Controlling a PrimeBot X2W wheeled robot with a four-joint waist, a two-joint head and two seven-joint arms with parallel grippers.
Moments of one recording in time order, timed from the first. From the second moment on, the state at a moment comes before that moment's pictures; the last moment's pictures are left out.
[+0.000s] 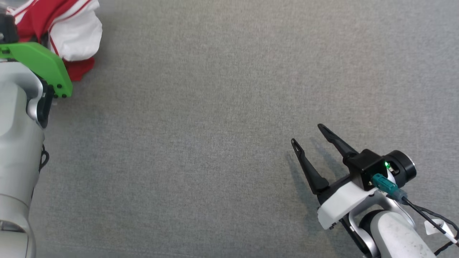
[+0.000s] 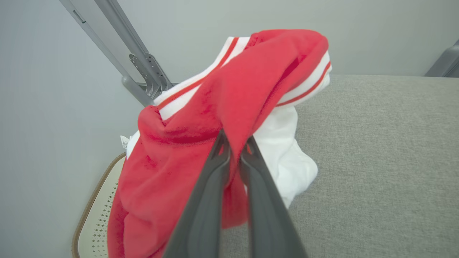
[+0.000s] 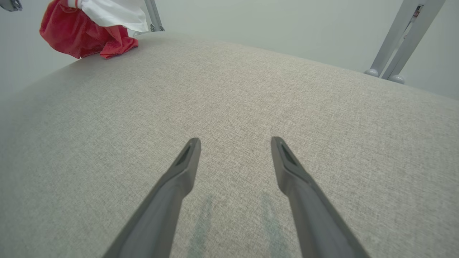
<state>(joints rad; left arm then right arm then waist) -1.11 0.35 -0.46 1.15 -0.56 -0.07 -0.03 -0.15 -0.20 0.29 -0.12 0.08 0.13 0.06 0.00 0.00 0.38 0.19</state>
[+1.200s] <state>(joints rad) -1.05 0.05 -0.73 0.56 -0.69 -0.13 0.07 -0.11 -0.05 0.22 0.07 0.12 0.13 -0.11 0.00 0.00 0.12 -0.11</state>
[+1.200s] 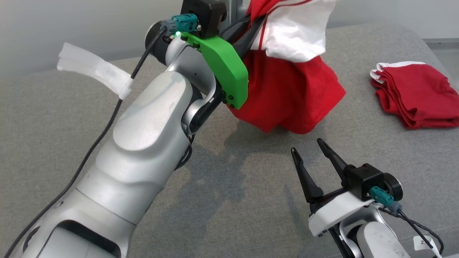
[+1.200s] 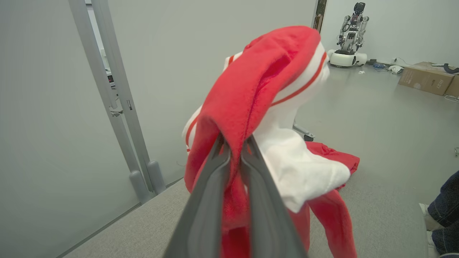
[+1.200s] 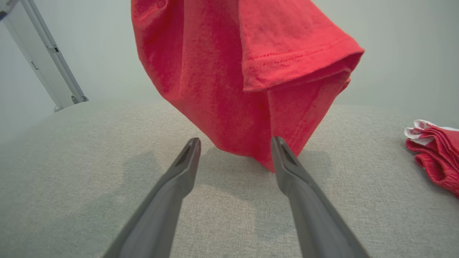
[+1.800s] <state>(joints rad) -0.67 0.11 -0.61 0.73 -0.93 -0.02 0.08 -0.13 -0.05 0.21 0.10 0.13 0.13 -0.13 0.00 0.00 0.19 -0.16</state>
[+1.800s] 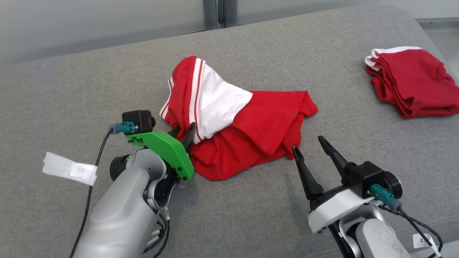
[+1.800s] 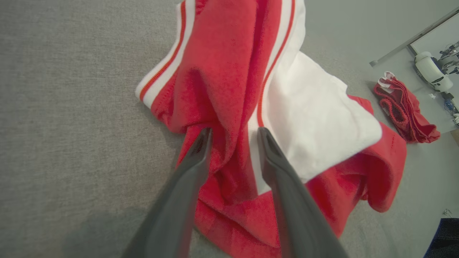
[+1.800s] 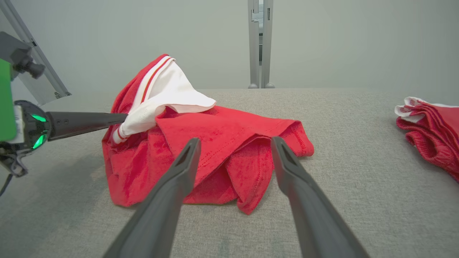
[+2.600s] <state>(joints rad) -0.71 0.23 -0.71 0.52 -0.79 0.06 0.17 -0.11 -0.05 0.24 0.10 0.14 0.13 -0.12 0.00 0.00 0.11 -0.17</state>
